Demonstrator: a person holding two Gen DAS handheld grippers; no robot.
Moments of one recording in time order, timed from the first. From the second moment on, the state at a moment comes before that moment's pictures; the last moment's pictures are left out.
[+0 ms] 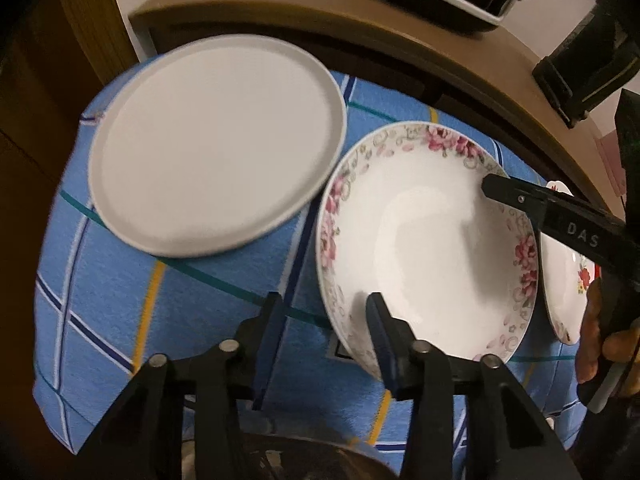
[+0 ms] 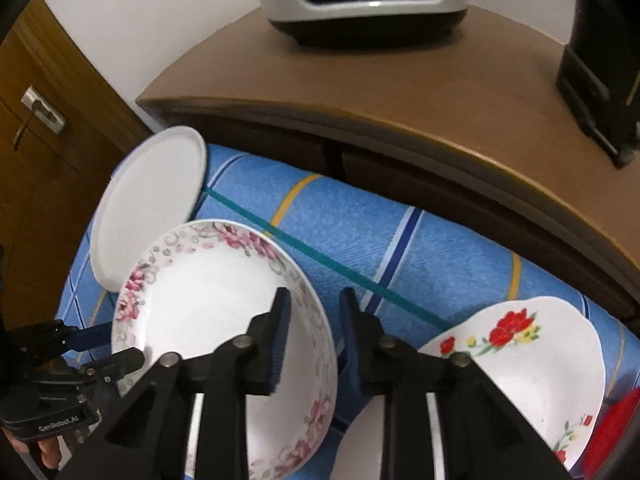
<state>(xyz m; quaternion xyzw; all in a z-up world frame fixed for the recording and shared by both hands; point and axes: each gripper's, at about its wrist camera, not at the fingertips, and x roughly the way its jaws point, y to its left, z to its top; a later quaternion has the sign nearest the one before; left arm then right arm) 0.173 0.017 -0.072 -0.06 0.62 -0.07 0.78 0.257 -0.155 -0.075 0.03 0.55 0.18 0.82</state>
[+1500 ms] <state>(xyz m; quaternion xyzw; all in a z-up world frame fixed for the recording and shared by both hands) 0.226 0.158 -0.038 -0.10 0.53 -0.02 0.84 0.289 -0.035 -0.043 0.05 0.54 0.21 0.81</state>
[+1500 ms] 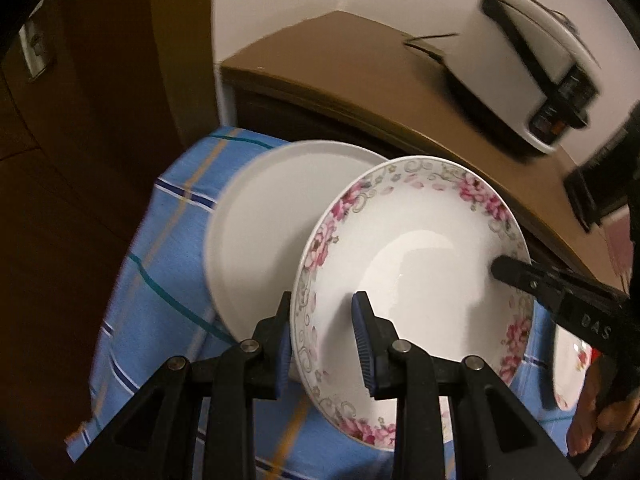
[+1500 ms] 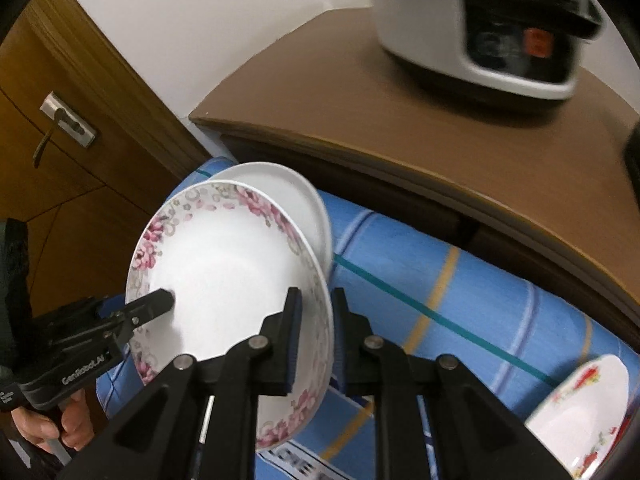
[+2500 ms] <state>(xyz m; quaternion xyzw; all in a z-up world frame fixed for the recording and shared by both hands) 0.230 0.158 -0.030 0.03 0.44 0.04 0.90 0.264 -0.034 -0.008 0.03 0.49 0.18 0.85</state>
